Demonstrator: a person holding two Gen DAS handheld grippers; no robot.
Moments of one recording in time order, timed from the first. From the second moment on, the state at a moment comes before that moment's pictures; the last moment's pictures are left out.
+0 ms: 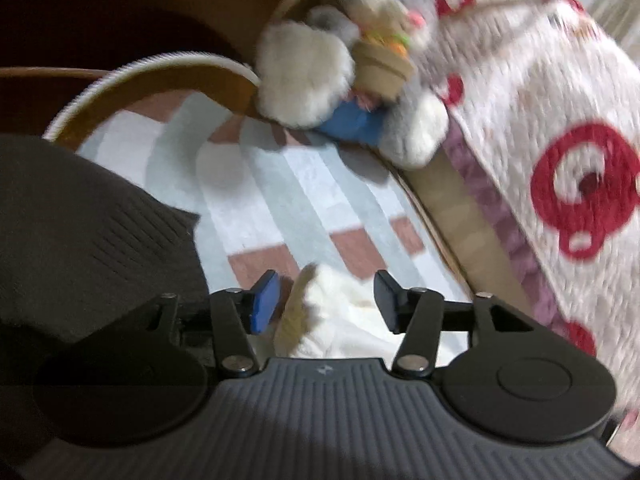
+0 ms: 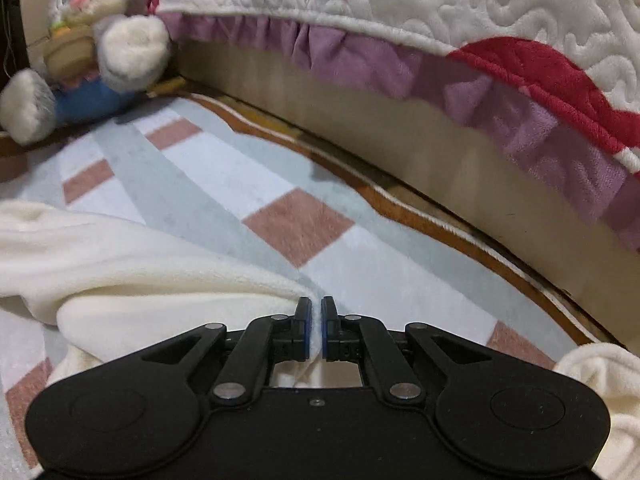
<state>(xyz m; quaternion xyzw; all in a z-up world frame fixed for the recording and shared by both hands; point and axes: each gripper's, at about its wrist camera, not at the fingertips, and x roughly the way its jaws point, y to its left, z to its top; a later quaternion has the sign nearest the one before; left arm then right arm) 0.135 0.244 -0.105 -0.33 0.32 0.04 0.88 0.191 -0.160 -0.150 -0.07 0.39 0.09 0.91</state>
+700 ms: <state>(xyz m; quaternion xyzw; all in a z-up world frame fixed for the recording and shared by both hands) 0.172 0.214 -0.167 -0.32 0.39 0.05 0.86 0.102 -0.050 -0.143 -0.11 0.40 0.22 0.88</state>
